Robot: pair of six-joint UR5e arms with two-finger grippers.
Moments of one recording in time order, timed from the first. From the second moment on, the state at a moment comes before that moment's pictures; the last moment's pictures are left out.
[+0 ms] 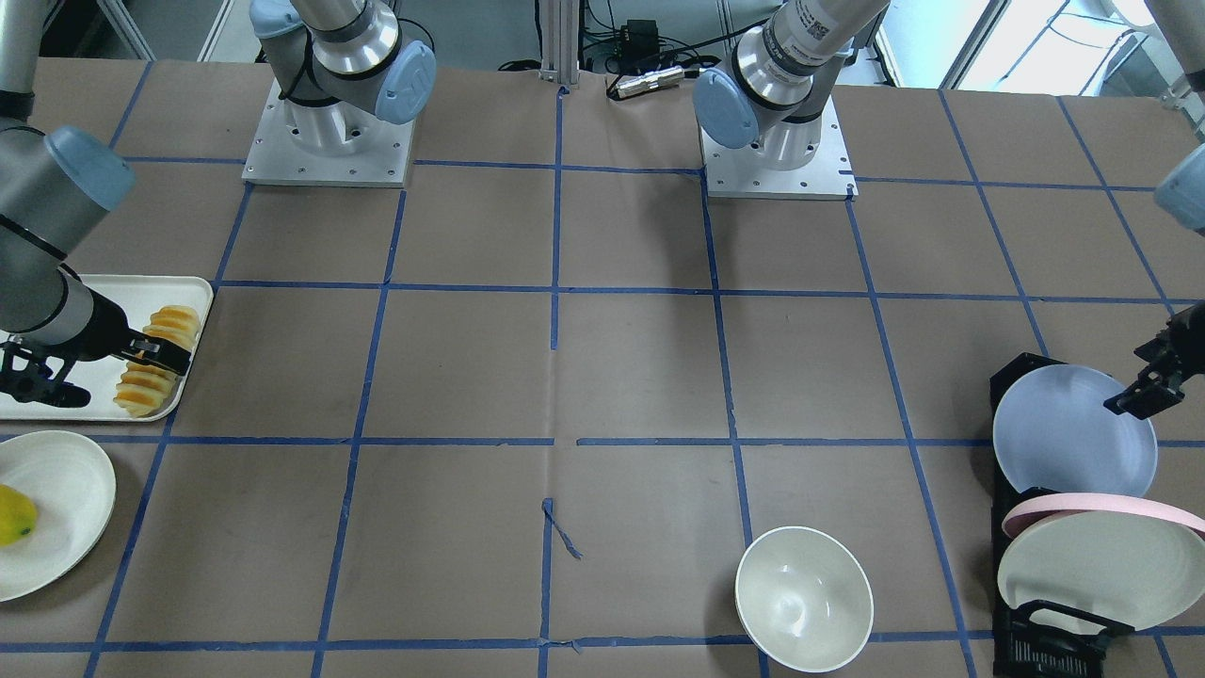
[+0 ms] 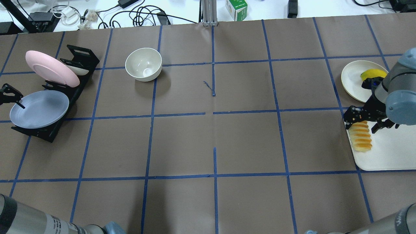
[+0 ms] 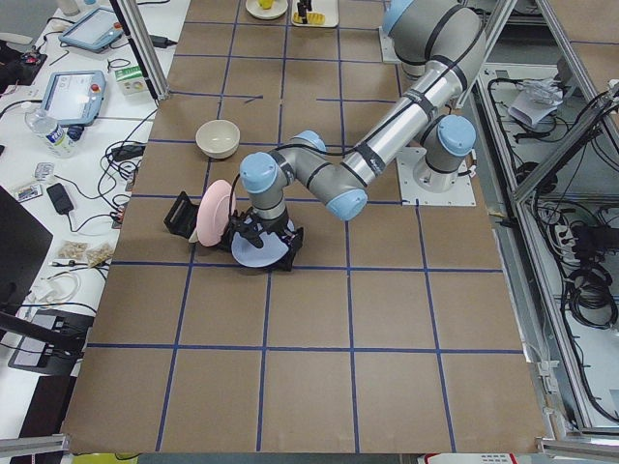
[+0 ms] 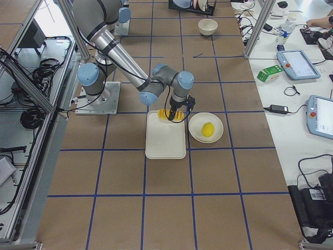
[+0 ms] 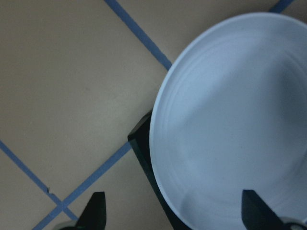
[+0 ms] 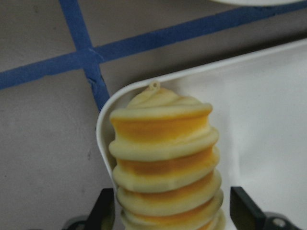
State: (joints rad) left arm -0.83 -1.99 -1.62 -1.11 1.68 -0.09; right arm 1.05 -1.27 2.02 -2.16 -1.67 -0.27
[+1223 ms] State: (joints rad) left arm -0.80 -2.04 -1.62 -1.06 1.61 -0.11; right arm 1.20 -1.39 1.73 -1.72 -1.66 -0.20
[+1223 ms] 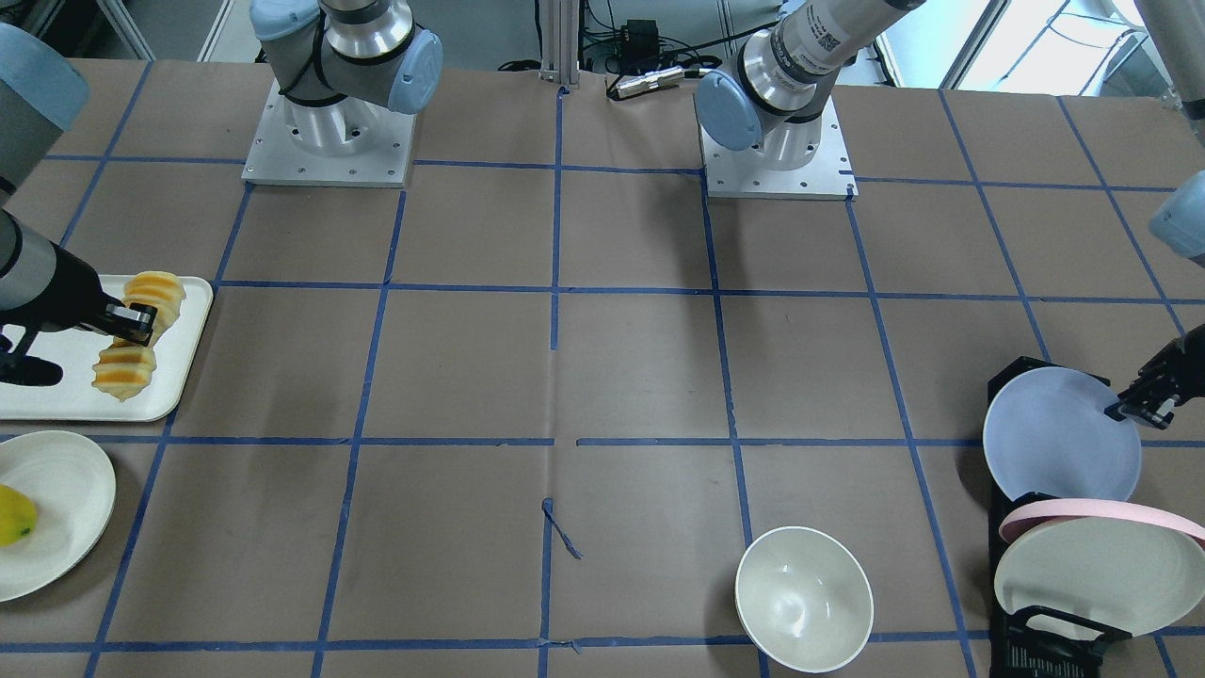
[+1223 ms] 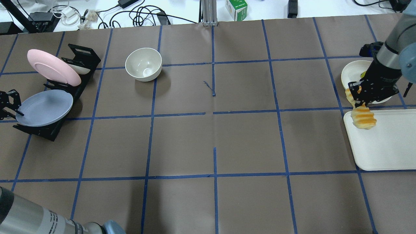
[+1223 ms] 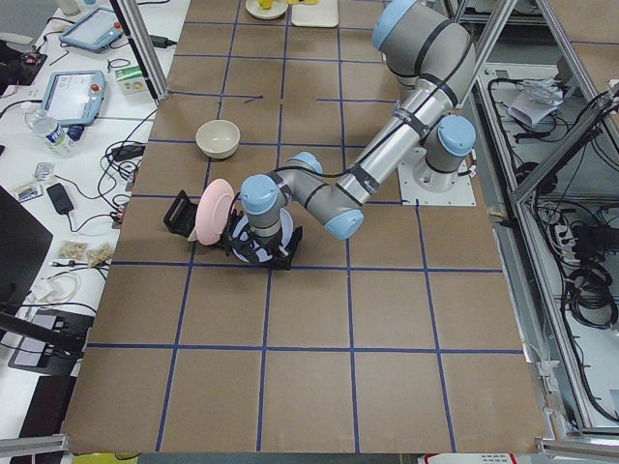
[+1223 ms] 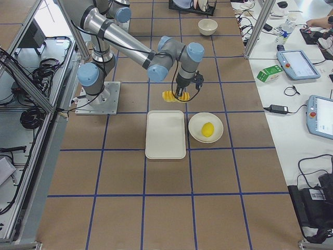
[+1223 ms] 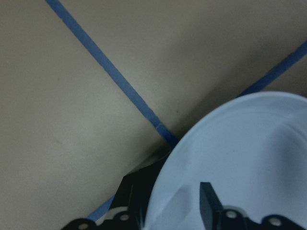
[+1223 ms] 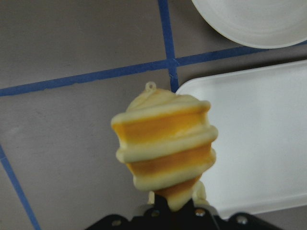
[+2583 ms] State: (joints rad) left arm -0.82 -1.80 -1.60 -1.50 1.60 -0.02; right arm 1.54 -1.38 1.53 -1.55 -1.60 0.09
